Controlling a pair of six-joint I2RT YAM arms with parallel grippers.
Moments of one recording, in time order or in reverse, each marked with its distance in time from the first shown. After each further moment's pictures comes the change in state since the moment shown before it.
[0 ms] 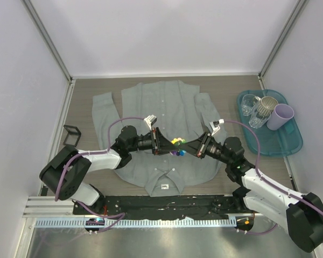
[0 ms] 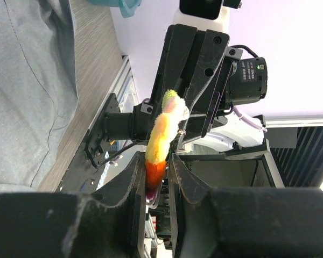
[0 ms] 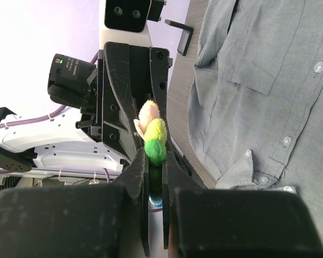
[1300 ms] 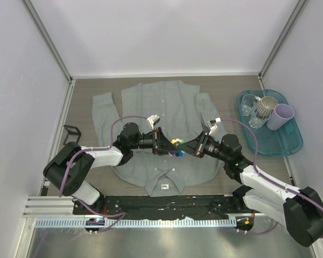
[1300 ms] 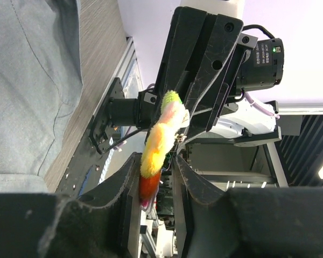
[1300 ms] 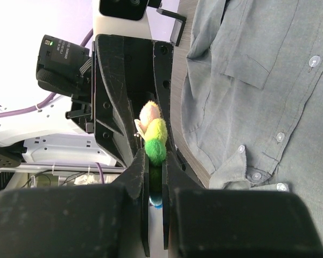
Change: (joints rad) left arm 0.022 0.054 0.044 -0.039 0.104 0.022; right arm -0.003 0.067 0.029 -0.013 -0.040 -0.035
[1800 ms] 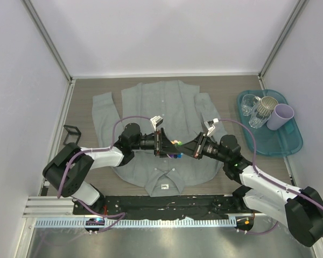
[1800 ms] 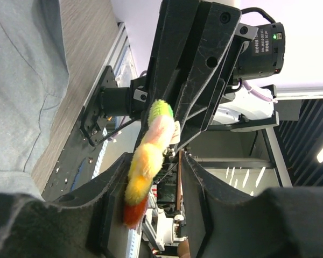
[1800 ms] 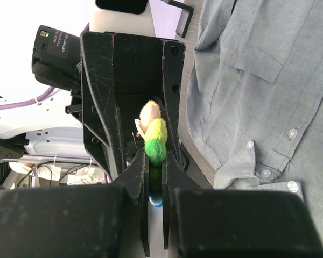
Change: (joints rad) left arm -0.026 0.001 0.014 -0.007 0.036 0.004; right arm 0.034 0.003 0.007 -0.004 0.001 -0.004
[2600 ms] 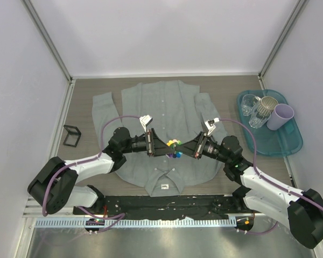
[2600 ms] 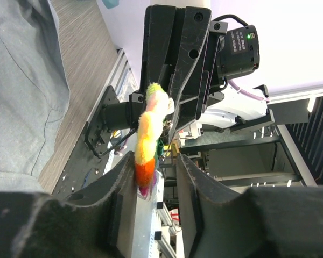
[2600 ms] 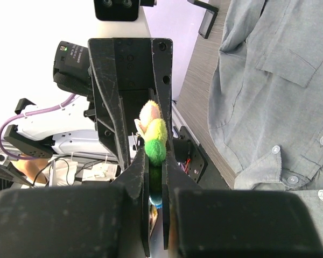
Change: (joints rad) left arm 0.040 -0.215 -0.104 -0.022 -0.079 0.066; right arm 0.015 -0.036 0.000 0.047 -0.001 0.058
